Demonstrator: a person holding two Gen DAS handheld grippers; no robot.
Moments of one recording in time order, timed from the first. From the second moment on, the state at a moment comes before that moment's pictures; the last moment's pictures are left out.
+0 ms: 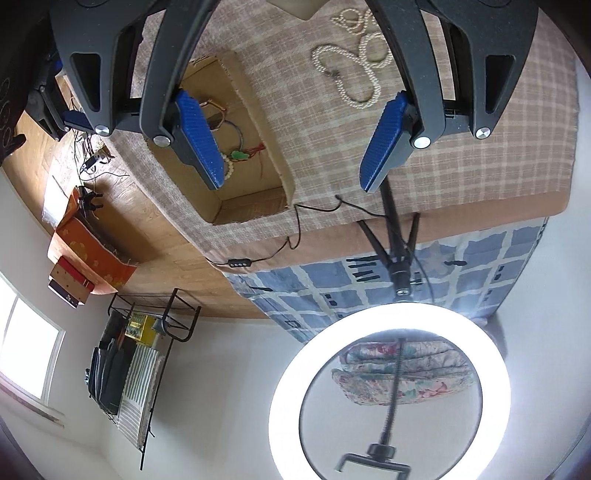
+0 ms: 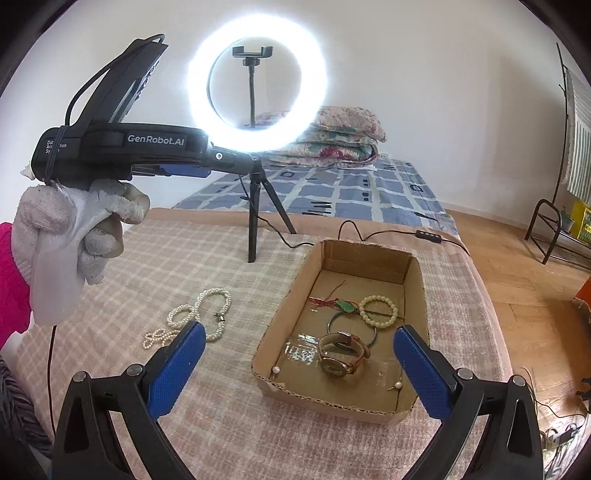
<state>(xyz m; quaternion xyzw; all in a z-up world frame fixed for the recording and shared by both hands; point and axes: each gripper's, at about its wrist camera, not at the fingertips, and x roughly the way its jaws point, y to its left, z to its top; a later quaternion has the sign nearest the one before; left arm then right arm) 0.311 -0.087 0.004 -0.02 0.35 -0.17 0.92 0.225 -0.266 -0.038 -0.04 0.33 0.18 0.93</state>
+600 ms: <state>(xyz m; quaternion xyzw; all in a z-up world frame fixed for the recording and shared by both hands) 0.248 0.033 -0.066 -0.03 0.42 -0.15 0.90 0.269 -0.225 -0.056 0.05 0.41 0.22 0.89</state>
